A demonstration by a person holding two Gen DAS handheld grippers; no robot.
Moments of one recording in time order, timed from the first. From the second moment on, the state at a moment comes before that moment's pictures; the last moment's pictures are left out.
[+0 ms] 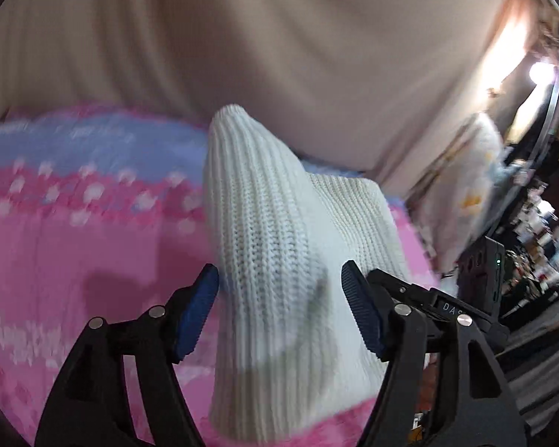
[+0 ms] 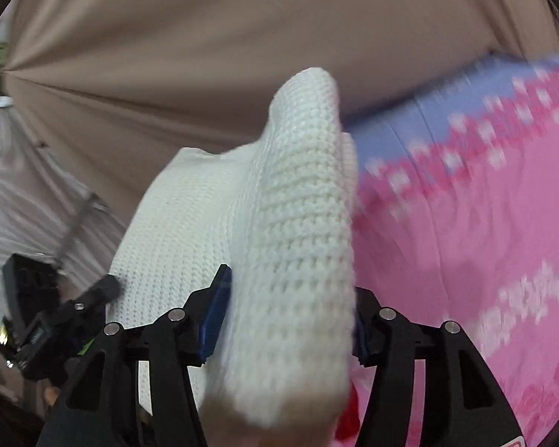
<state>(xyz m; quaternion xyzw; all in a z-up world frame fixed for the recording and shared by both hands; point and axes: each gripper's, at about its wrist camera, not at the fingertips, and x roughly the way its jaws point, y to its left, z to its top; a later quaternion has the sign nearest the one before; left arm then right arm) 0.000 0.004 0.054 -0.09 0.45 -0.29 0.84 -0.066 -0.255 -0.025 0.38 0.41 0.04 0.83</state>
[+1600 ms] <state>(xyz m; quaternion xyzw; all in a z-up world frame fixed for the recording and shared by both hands) -0.031 0.027 -0.082 -0.06 0.55 -0.15 0.82 -0.064 -0.201 -0.114 0.29 0.54 0.07 0.78</state>
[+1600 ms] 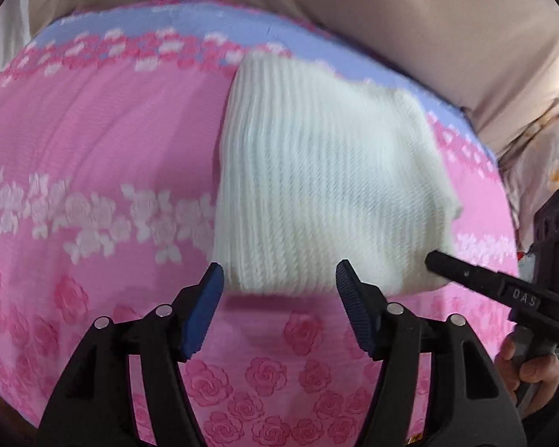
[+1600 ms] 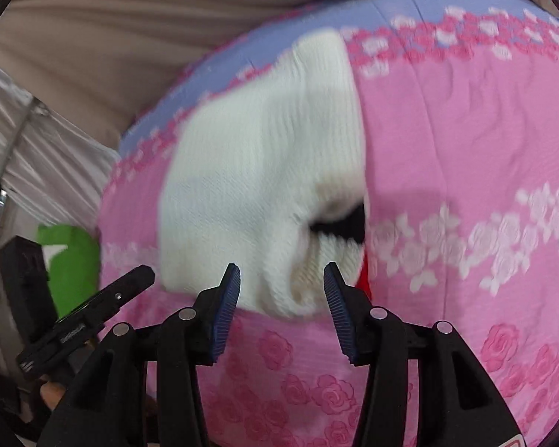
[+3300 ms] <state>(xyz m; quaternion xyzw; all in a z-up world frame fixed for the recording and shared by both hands) 0.029 -0.003 -0.054 0.02 0.50 -0.10 0.86 -0.020 -0.200 -0.071 0.16 0.52 -0.01 0.84</state>
